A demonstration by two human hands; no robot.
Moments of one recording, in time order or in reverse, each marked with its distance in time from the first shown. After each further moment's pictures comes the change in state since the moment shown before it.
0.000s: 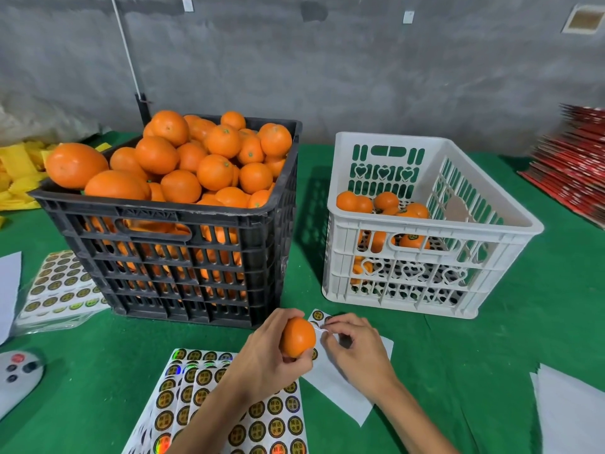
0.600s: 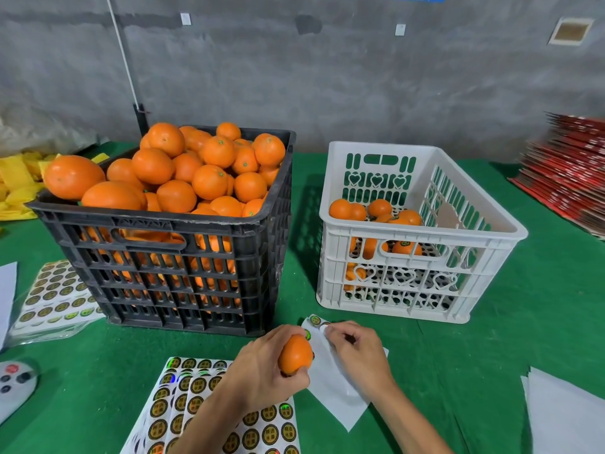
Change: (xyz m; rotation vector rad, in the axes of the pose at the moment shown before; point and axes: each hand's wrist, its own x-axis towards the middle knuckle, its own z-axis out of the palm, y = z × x) left_hand 0.001 -0.003 0.002 0.188 -0.124 -0.011; right_hand 0.003 -0.001 -0.006 0.417 0.065 0.192
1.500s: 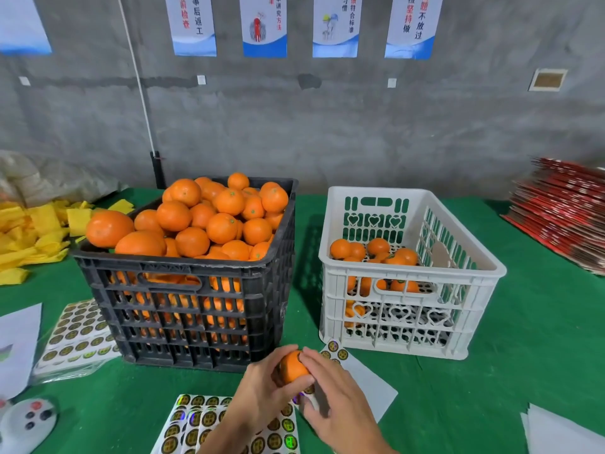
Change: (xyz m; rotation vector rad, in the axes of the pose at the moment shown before) left_hand 0.005 0.008 -0.016 -0.370 0.179 -0.083; right_hand -0.031 -0.005 0.017 -0.613 -0.192 -0.579
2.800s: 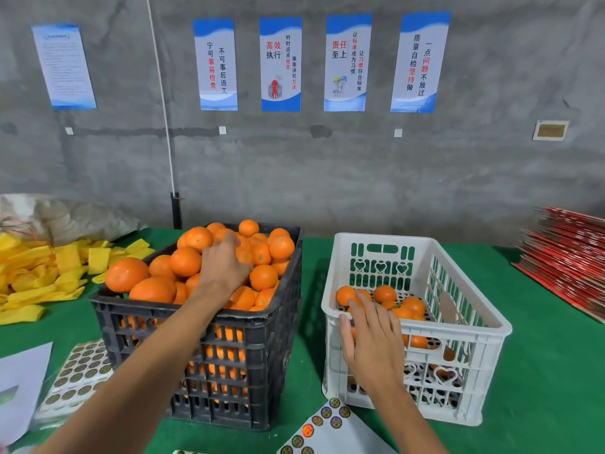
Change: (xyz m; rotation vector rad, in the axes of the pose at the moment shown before) left_hand 0.173 0.130 -0.179 0.593 0.562 -0.010; right_hand 0.123 0.017 -0.112 -0.530 0.635 0.008
